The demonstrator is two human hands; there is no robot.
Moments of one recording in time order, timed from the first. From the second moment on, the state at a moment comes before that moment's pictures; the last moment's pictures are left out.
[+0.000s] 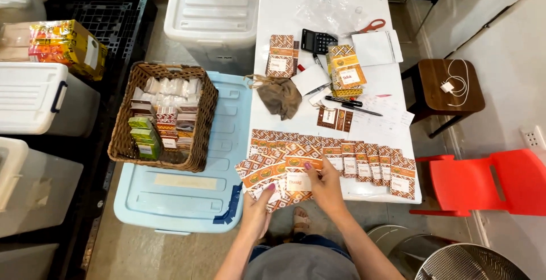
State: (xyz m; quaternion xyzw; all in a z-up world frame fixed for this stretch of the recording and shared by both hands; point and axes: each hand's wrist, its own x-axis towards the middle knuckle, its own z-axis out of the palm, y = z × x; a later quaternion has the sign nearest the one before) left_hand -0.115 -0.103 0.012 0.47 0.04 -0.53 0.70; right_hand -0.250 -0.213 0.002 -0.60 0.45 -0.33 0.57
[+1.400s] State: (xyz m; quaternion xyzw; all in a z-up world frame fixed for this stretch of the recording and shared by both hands) left_hand -0.064 -0.073 -0.023 0.53 0.02 -0.52 0.67; right_hand -0.244 -0.206 0.025 -0.64 0.52 -0.19 0.53
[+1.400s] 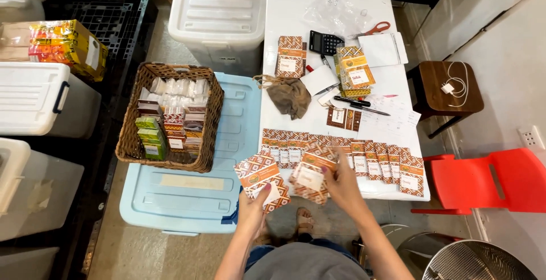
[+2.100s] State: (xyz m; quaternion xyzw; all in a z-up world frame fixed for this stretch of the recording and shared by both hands) left_hand -0.064 -0.066 -0.024 0.57 -0.04 -0.46 0.68; right_hand -0.251 -0.206 0.024 -0.73 0.45 -0.20 0.47
